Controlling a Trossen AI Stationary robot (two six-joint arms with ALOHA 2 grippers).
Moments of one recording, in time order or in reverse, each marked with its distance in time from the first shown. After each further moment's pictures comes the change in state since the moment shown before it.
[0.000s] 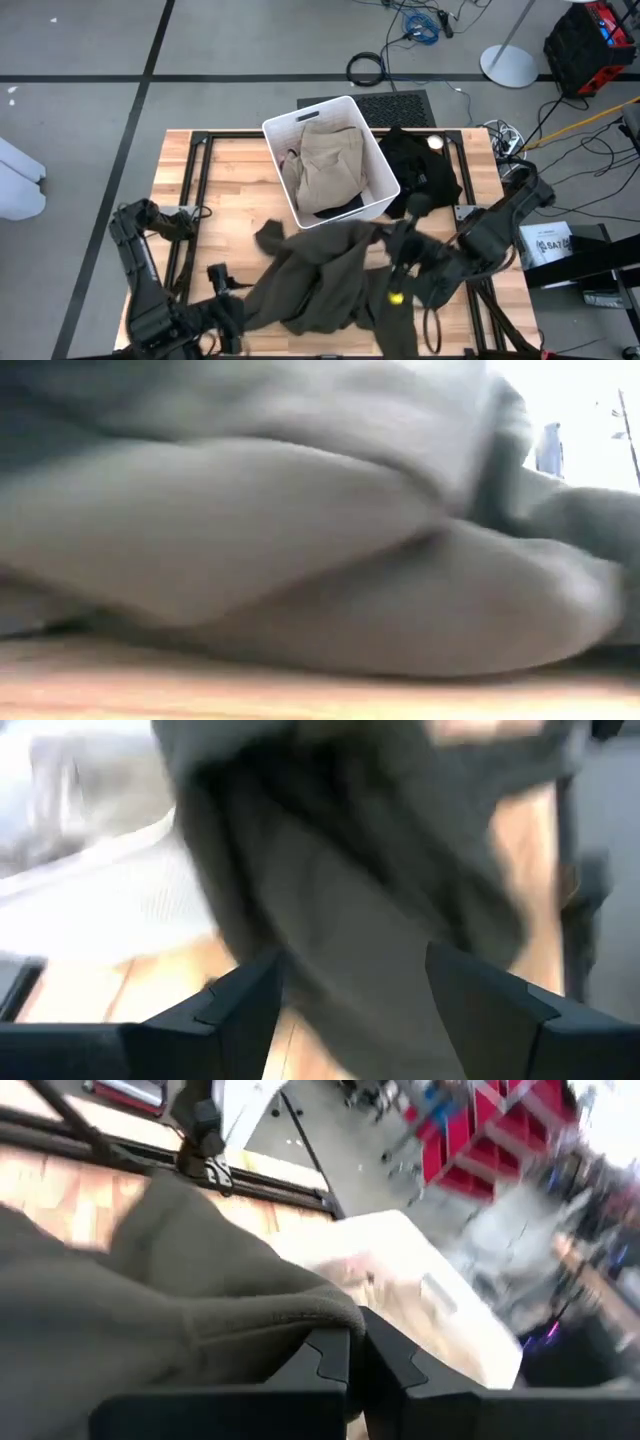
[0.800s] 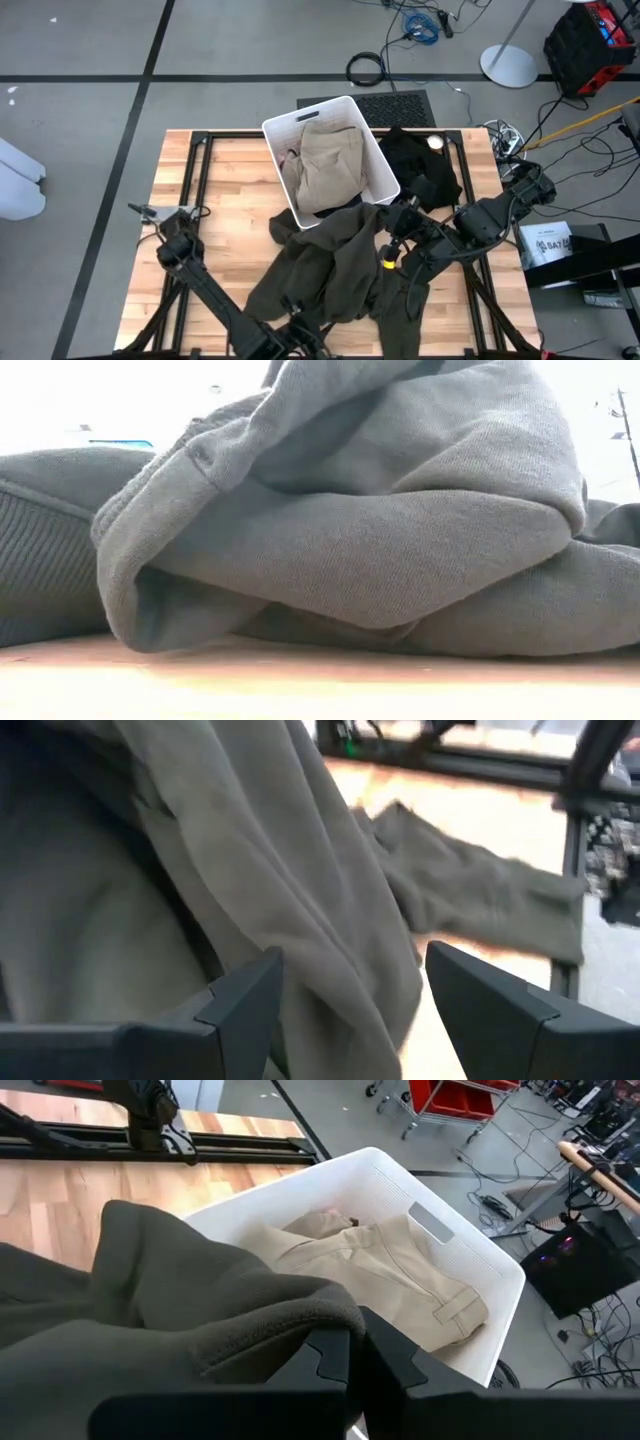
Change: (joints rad) left arm 0.228 0.402 0.001 0.745 -0.165 0.094; right arm -0.105 -0.037 0.000 -0.170 -0.088 0.272
